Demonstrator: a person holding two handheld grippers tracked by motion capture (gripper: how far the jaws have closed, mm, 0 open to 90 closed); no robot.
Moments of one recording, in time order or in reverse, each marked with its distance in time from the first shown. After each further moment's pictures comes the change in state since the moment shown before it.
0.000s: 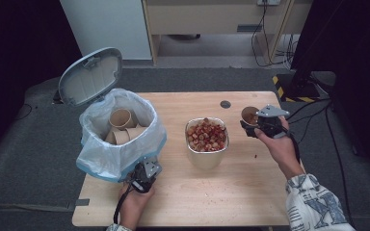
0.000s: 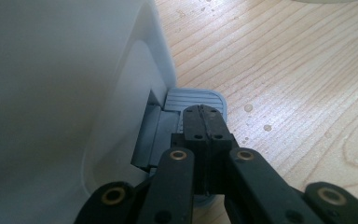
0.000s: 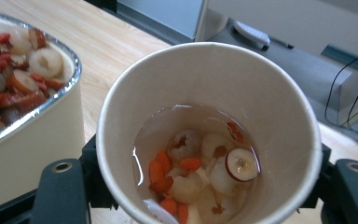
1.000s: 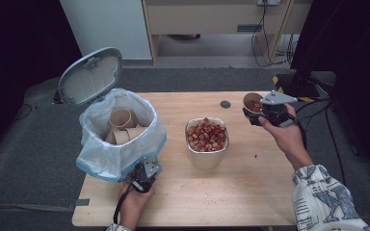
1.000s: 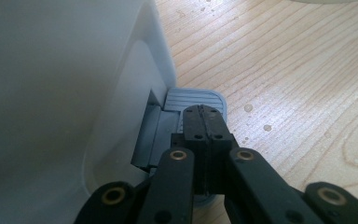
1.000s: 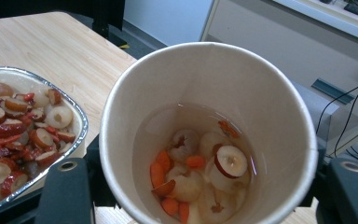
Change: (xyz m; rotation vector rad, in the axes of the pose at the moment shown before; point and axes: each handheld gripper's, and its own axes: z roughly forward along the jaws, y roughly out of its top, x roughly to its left) left arm 0.000 0.000 0.000 0.000 -0.001 0.001; right arm -0.012 0.047 -0.022 -0.059 0.011 -0.075
